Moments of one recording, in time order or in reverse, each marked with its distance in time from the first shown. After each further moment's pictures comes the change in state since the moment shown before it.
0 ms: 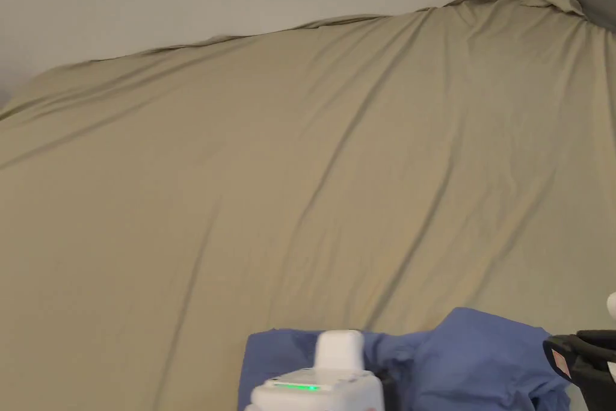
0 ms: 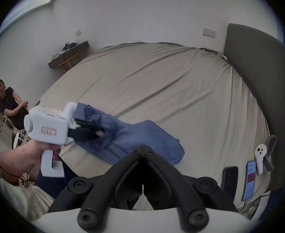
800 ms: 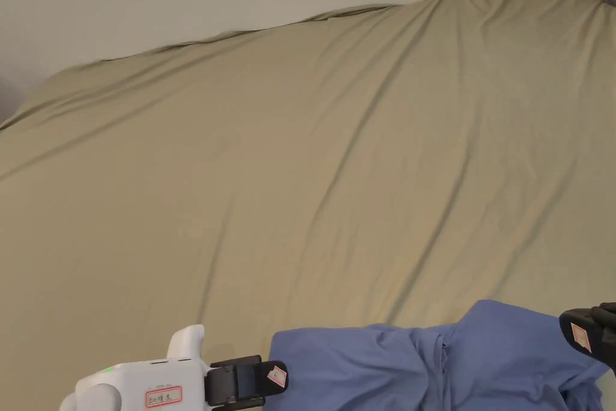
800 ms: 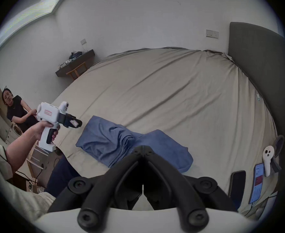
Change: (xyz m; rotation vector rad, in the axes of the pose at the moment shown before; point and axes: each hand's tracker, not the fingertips) left arm -0.235 0.018 0.077 -0.072 -0.172 0.227; right arm 0.003 0.016 0.003 0.052 0.083 -0.048
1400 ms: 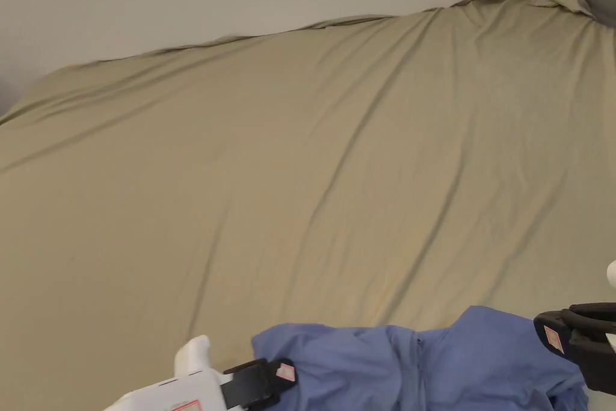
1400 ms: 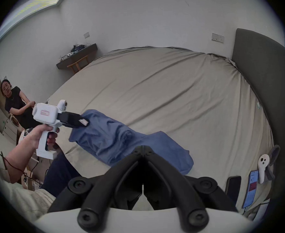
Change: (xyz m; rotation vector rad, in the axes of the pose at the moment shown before) left arm 0.041 -0.035 0.015 0.218 -0.031 0.161; right arm -0.019 0.010 -0.003 -0.027 -0.019 0.073
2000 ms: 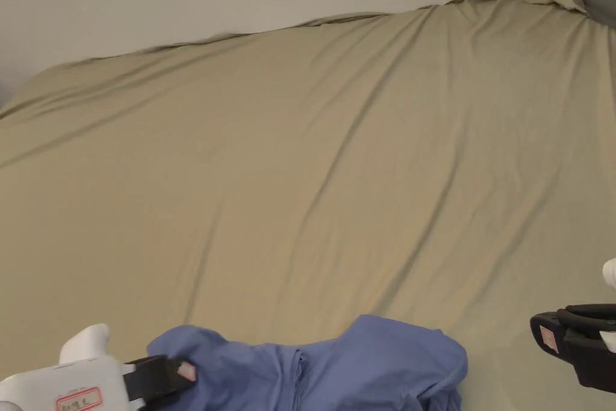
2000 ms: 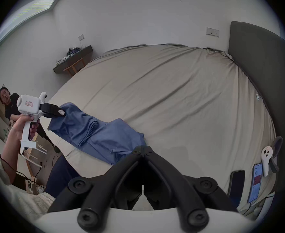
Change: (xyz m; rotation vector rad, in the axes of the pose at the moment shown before) left arm 0.037 0.036 0.068 0.018 0.253 0.017; right arm 0.009 -0.005 -0.006 -0.014 0.004 -0.062
